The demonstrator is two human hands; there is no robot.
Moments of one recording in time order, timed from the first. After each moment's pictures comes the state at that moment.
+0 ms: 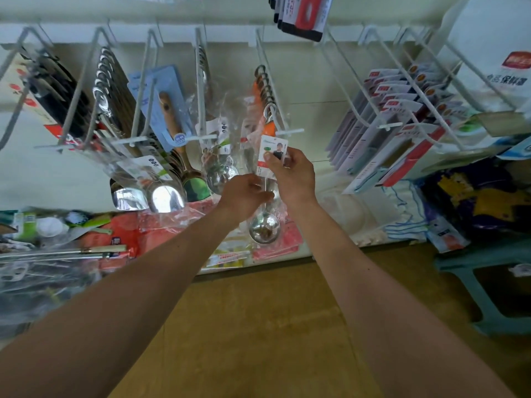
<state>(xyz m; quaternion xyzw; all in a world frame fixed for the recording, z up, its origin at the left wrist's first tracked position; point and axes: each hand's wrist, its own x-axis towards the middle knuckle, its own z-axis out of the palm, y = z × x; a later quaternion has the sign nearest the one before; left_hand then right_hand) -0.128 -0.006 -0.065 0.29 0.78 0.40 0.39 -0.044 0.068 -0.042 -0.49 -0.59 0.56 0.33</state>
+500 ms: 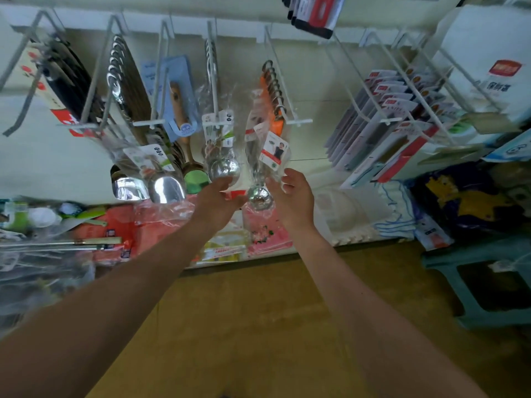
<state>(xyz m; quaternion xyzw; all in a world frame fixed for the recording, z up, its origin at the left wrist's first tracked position) -0.141 -0.070 -0.074 0.27 0.79 0.44 0.34 -0.013 0.015 -0.062 -0.51 -0.60 0.54 0.31</state>
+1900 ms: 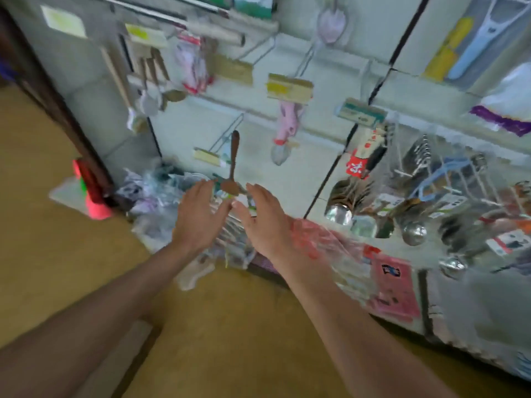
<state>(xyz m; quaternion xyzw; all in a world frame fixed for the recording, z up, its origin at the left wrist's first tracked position) -0.388 -0.614 0.019 0.19 0.91 0.38 -0.01 -0.317 -0.480 0.034 -0.11 -0.93 0.34 0.10</state>
